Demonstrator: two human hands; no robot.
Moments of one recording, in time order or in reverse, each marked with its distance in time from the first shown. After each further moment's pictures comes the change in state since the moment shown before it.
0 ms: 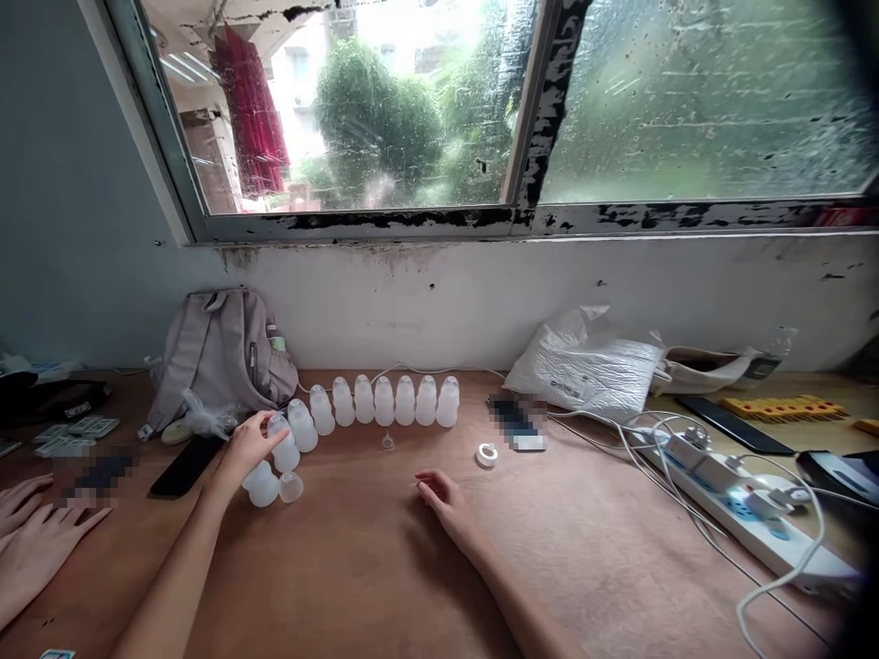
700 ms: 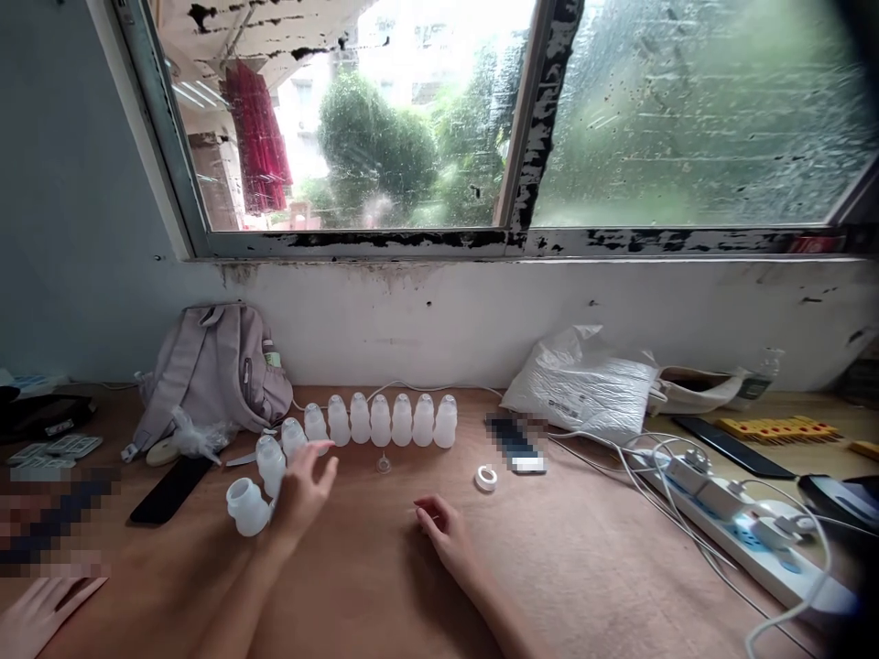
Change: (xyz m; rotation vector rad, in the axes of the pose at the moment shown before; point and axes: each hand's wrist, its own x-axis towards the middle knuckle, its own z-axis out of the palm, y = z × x) left_hand -0.050 0.078 0.059 -0.156 0.275 0.436; right_hand -0.001 0.000 0.001 -0.168 0.059 -0.081
